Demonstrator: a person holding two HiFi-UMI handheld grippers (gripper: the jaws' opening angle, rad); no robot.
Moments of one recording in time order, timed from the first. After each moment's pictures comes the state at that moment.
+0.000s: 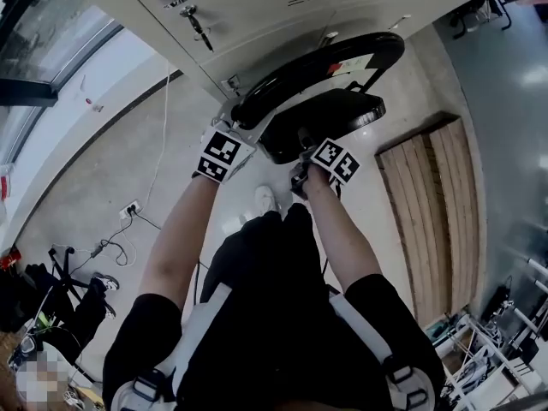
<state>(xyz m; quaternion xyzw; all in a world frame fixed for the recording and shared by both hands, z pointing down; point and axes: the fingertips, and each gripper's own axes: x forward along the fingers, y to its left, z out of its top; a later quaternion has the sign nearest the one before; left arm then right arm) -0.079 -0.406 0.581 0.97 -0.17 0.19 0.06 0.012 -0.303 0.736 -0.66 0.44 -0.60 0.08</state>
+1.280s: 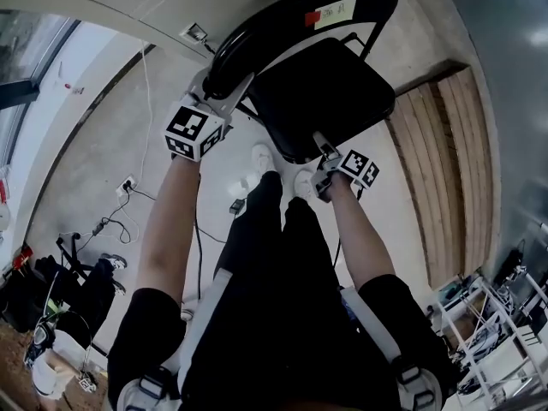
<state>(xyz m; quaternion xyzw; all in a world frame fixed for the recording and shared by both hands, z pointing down) -0.074 -0.368 0.615 0.97 -0.16 0.15 0.12 0.036 -0.131 0.822 -0.60 0.42 -0.66 0.15</state>
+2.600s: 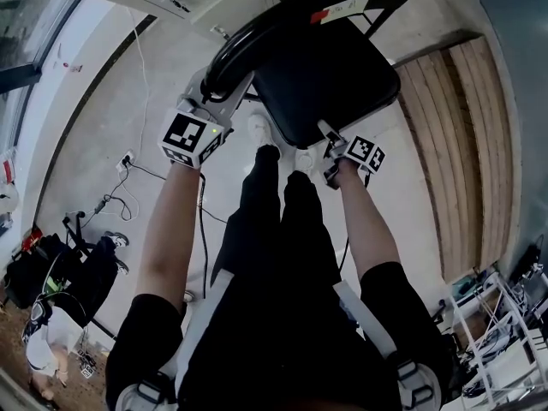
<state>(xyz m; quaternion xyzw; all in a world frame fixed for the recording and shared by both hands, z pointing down) -0.044 -0.221 0.632 0.97 -0.16 0.17 0.08 0.056 -0.005 0.894 -0.55 0.43 -0.69 0.16</state>
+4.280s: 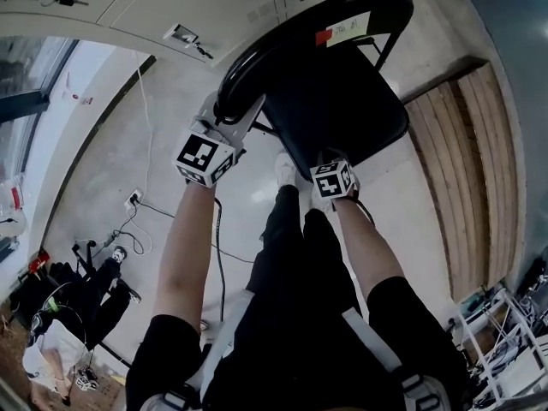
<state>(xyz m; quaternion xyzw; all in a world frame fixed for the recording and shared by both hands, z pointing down) -0.057 -0.309 0.659 0.97 -0.15 0.14 0.10 0.000 -0.090 0.923 -0.54 0.62 -0.42 -0.38</state>
